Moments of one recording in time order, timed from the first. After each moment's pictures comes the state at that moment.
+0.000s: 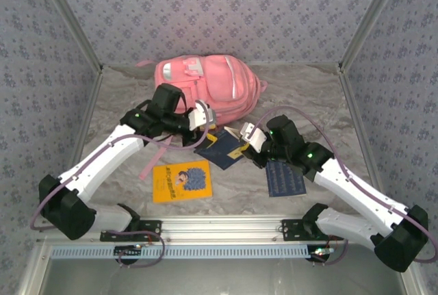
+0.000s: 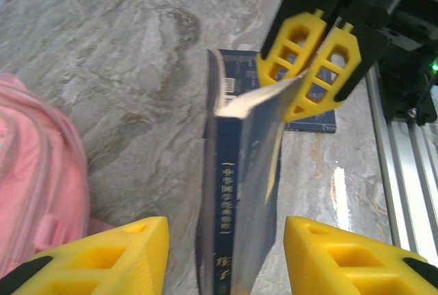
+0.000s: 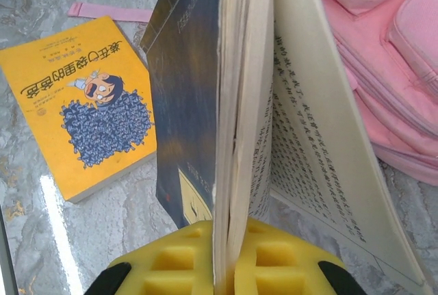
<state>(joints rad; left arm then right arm) -0.62 1.33 1.21 -0.67 0.66 0.58 0.71 0.99 0.85 -0.52 -0.23 -0.35</state>
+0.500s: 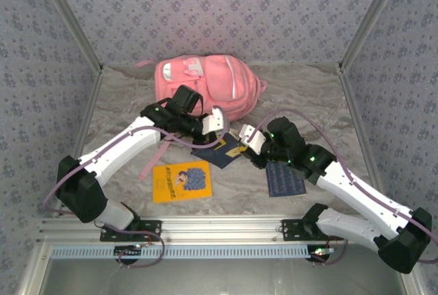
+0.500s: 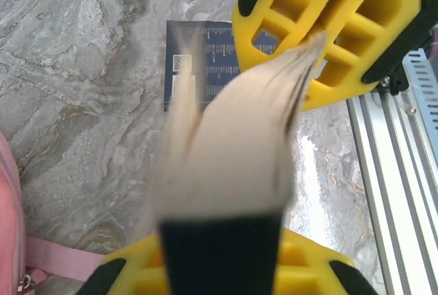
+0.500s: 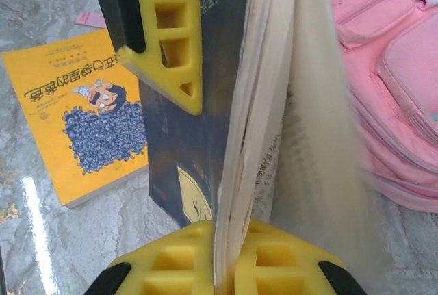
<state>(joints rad) -0.69 1.47 1.30 -0.76 0.67 0.66 0.75 0.96 0.86 -0.51 -0.19 -0.38</state>
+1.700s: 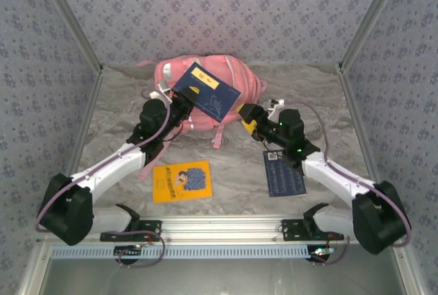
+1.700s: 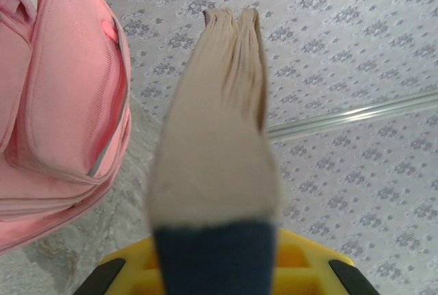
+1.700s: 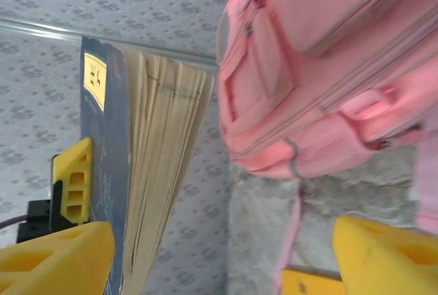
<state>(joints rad) -0.56 1.27 0.78 0.48 0.04 -1.32 0.50 1.22 0.62 0.45 -0.37 1.30</state>
